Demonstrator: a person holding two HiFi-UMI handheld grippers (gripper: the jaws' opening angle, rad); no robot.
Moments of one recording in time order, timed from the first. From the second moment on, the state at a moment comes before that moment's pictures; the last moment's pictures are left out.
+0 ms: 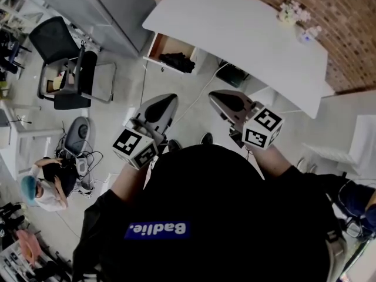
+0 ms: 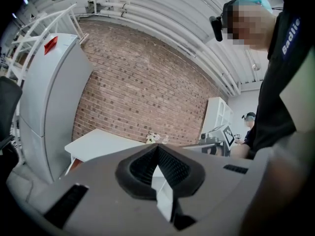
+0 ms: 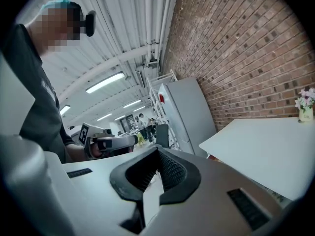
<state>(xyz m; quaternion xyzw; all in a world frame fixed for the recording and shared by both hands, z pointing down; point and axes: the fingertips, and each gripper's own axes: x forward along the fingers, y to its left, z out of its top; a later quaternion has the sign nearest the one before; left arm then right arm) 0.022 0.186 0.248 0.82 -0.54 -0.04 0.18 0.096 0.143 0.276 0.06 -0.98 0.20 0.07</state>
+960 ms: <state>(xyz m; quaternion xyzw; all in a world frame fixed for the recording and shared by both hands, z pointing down) -0.034 0.102 0.322 0.80 -0.57 0.06 0.15 0.069 0.077 0.290 0.06 -0.98 0.19 0.09</state>
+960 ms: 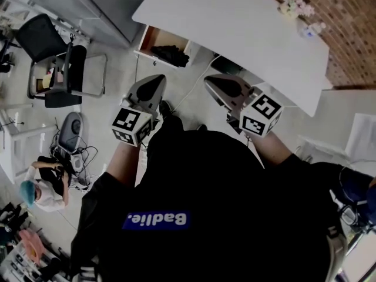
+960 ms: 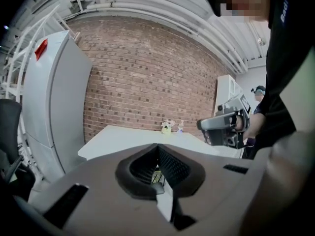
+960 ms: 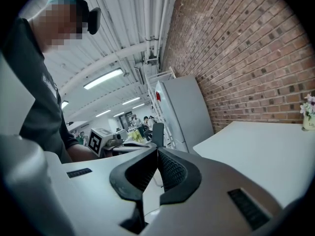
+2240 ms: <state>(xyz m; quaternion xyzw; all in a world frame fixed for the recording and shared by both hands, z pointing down) -0.149 -0.048 0.644 0.84 -0.31 0.43 0.12 -0.030 -0.002 0.381 0.16 -0.94 0.28 0.14</state>
